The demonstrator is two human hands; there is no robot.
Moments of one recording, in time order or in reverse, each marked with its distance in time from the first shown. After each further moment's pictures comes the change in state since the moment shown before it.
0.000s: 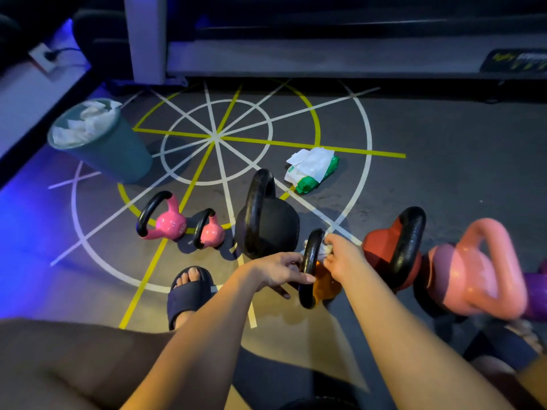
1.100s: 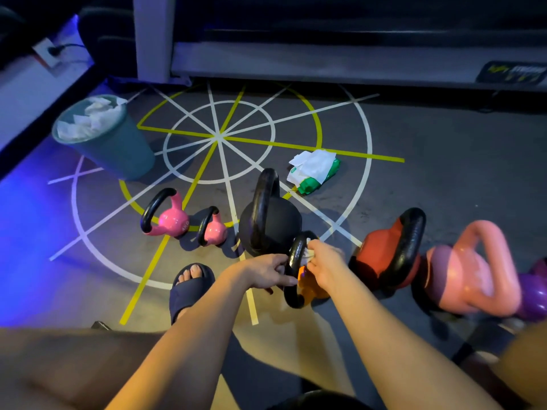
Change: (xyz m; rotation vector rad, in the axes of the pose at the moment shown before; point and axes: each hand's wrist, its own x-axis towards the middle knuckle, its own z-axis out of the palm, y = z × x) left_hand -0.021 -0.022 -0.016 0.296 0.077 0.022; right_hand -0.026 0.035 0.026 0.063 0.079 0.022
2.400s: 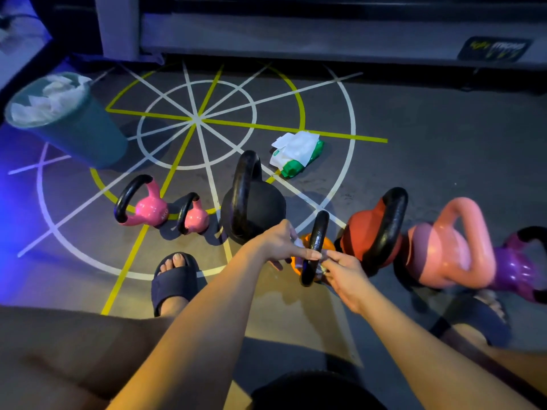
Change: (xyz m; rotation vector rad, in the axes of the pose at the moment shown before) left_hand 0.035 0.045 0.017 -0.116 0.104 -0.002; right_hand -0.008 0.012 -0.101 -0.398 -0.457 -0.373
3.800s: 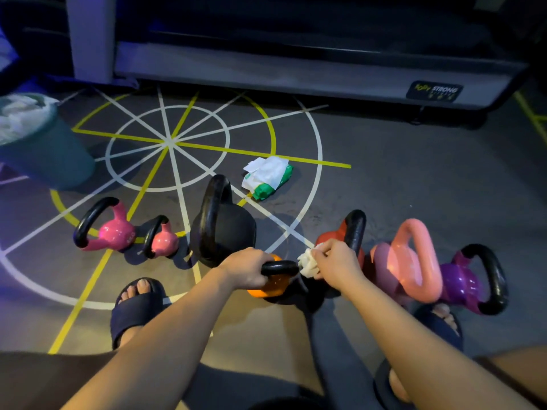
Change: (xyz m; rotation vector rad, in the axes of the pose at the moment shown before) left_hand 0.016 -0.005 0.005 0.682 0.056 0.376; right_hand -0.005 -0.081 -0.033 -0.801 0.353 -0.089
